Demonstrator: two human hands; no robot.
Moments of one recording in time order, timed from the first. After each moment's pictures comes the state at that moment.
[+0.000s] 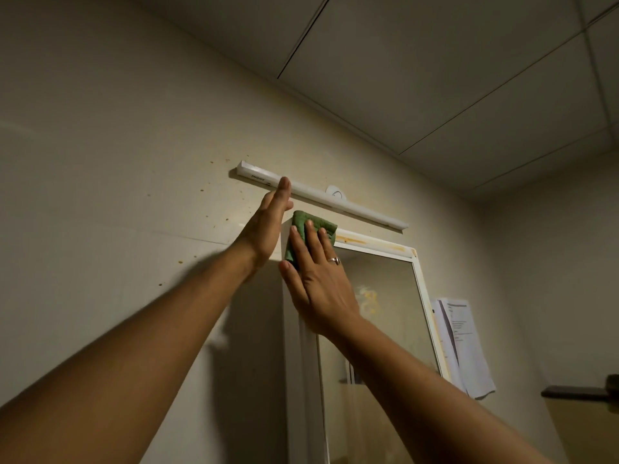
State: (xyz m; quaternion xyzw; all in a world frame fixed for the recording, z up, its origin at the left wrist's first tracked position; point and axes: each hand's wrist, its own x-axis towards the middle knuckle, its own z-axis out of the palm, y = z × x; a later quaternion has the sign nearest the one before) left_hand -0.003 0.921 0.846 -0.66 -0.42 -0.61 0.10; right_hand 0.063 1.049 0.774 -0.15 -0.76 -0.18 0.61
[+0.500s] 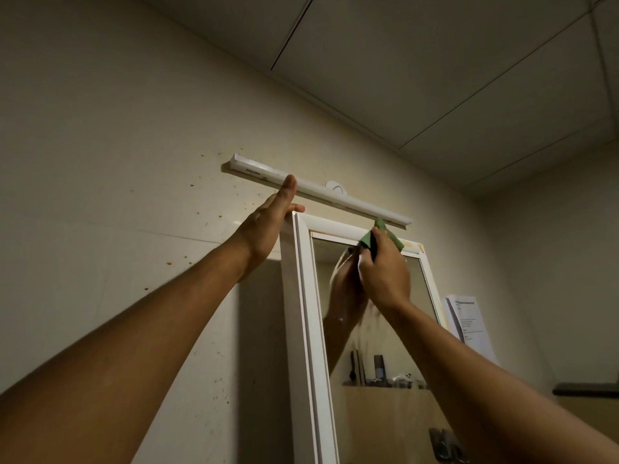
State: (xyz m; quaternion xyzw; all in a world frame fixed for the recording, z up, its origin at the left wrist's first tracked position) left_hand -0.022 0.944 0.859 -0.67 -0.48 -0.54 0.15; right_hand 0.107 1.133 0.799 -0.22 -0.61 0.07 0.75
